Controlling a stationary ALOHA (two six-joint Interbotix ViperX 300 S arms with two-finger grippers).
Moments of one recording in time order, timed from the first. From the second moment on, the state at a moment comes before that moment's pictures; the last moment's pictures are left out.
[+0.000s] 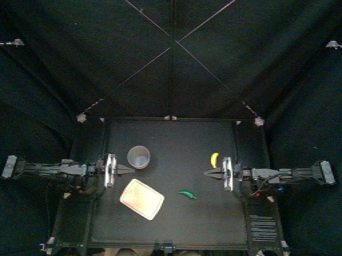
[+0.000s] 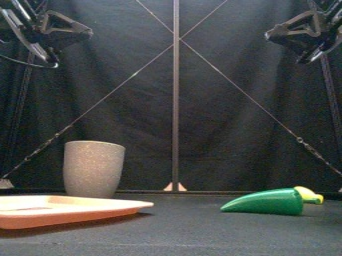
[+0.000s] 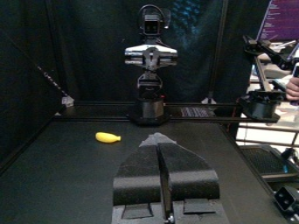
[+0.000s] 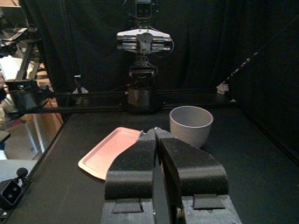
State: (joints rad) left arm 0.00 -0.97 1.19 0.00 -0.29 0.00; right arm 0.00 -0.96 1.17 0.00 -0.30 0.00
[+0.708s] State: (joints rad) left arm 0.07 -0.96 1.20 0.00 -0.34 0.00; right arm -0.55 -0.64 1.07 0.51 0.17 0.15
